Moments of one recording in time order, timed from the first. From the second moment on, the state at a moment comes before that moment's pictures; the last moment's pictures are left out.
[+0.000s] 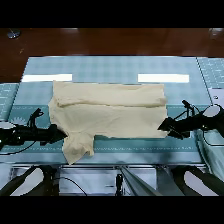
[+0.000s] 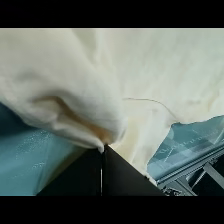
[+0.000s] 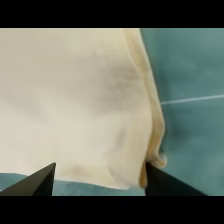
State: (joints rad) left arm 0.44 -1.06 0.34 0.82 -1.23 -1.11; right arm -0.20 -1.10 0.54 -1.07 1.15 1.52
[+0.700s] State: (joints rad) left arm 0.45 -1.07 0.59 0.74 -1.34 -1.10; right arm -0.20 -1.14 0.82 -1.07 1.21 1.44
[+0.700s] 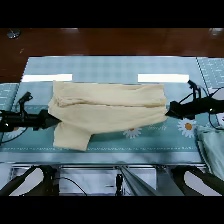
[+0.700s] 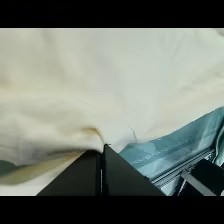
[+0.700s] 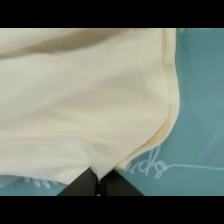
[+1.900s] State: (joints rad) left arm 0.23 -1.82 1.53 0.70 -1.25 -1.40; right arm -0.20 -1.62 1.29 -0.87 1.06 1.44
